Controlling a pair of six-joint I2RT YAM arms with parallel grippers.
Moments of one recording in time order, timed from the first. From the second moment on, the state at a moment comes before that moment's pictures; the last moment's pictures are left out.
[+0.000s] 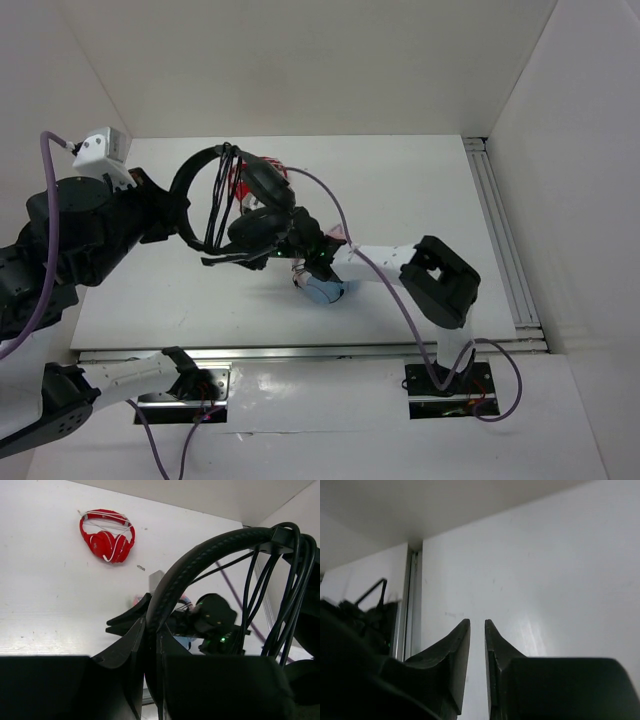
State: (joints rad) left arm -0.71 1.03 1.97 -1.27 -0.46 -0.59; right arm 0.96 1.85 1.23 0.59 -0.44 0.20
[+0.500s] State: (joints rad) left arm -0.71 1.02 1.90 -1.22 -0.54 -0.63; right arm 0.95 1.93 1.08 0.67 -0.49 0.28
